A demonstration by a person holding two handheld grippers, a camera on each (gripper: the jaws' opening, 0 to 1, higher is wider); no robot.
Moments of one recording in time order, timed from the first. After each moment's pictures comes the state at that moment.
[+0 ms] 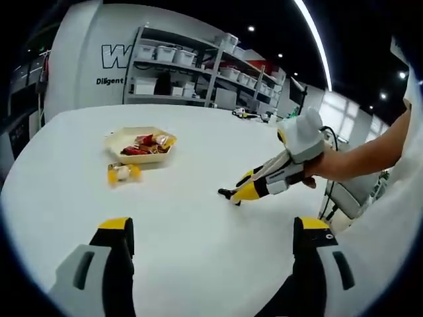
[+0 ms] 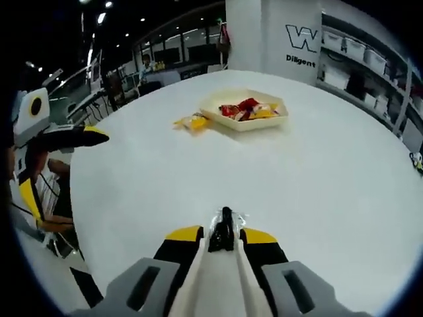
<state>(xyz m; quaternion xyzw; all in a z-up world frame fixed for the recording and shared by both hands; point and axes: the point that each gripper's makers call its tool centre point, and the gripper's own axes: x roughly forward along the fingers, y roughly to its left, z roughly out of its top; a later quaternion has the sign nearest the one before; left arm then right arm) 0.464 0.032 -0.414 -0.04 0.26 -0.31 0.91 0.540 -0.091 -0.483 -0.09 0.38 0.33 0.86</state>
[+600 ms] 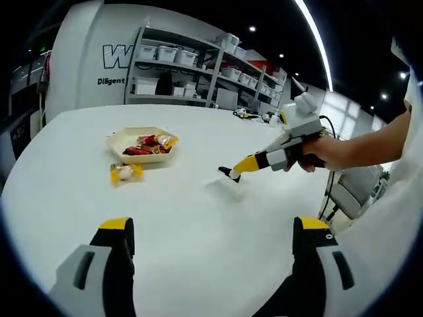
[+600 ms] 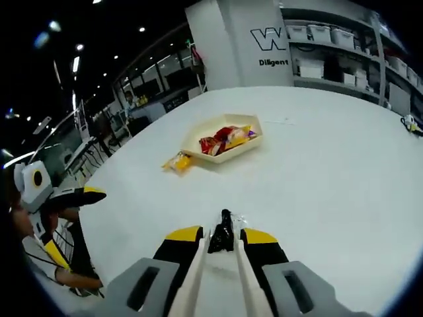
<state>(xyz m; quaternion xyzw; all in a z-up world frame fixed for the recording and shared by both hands) 0.463 0.037 -0.412 -0.05 0.26 -0.31 0.91 0.573 -0.097 -0.436 0.01 0.35 0.30 0.88</state>
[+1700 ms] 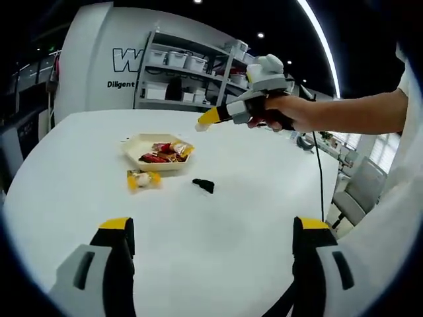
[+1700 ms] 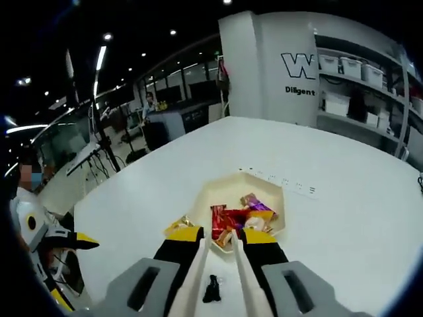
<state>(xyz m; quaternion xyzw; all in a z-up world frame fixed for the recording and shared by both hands) 0.475 0.066 -0.399 -0.06 0.25 -0.28 0.93 0.680 -0.011 -0.362 -0.04 0.28 0.37 0.88</state>
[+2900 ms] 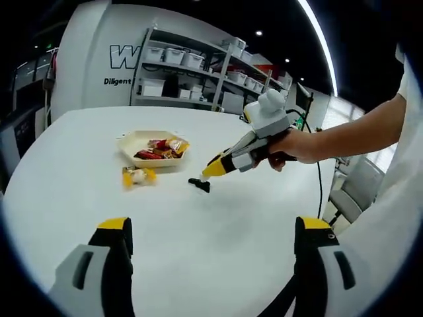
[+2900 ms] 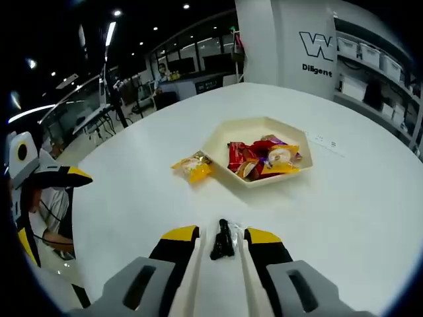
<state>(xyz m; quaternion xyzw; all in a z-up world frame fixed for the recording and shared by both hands) 0.472 0.060 -0.403 -0.05 0.26 -0.29 0.92 0.621 -0.025 -0.463 -0.11 0.35 0.40 0.84</state>
